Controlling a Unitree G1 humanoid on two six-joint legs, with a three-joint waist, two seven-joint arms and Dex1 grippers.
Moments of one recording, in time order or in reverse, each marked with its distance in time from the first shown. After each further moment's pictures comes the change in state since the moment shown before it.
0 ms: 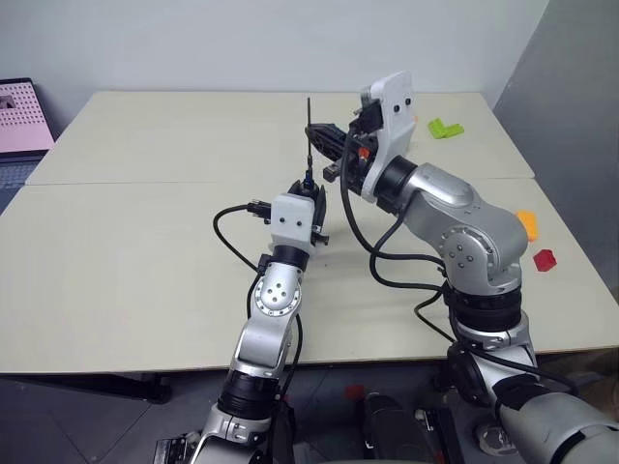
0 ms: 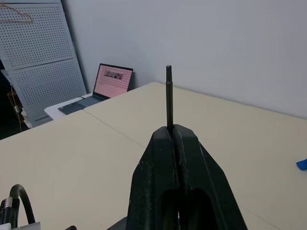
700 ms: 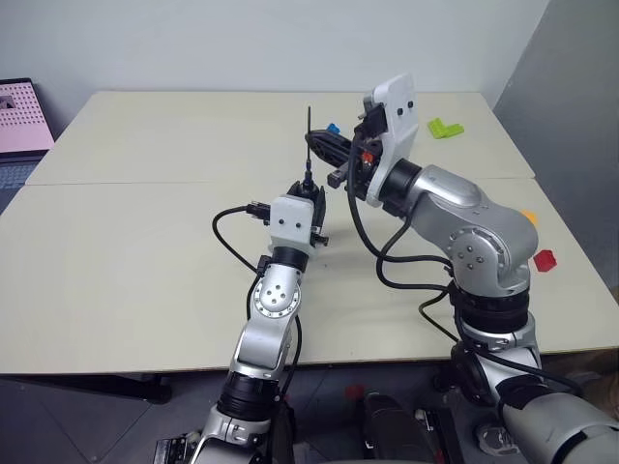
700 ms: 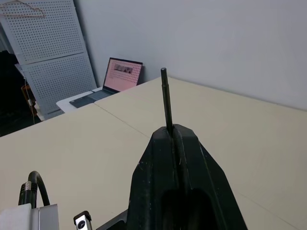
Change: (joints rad) left arm 0.010 0.003 0.000 -0.002 0.000 -0.014 -0.006; right arm 0.002 -0.024 -0.010 -0.034 0.035 0.081 0.044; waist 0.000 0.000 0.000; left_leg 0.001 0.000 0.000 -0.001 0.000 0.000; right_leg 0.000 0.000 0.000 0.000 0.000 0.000
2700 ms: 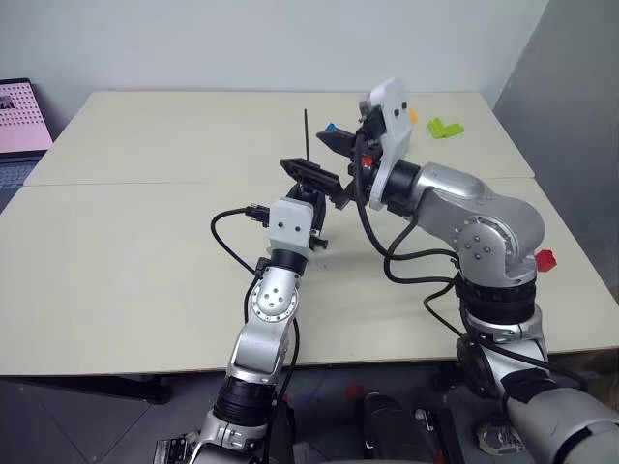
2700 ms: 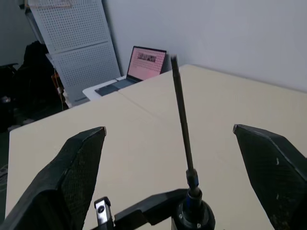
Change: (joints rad) left arm 0.021 0.014 -0.009 -0.031 0.001 0.005 -0.013; right arm -0.051 -0.024 -0.036 0.046 0.057 0.041 0.092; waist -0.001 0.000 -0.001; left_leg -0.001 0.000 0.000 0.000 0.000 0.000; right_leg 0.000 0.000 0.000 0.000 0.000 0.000
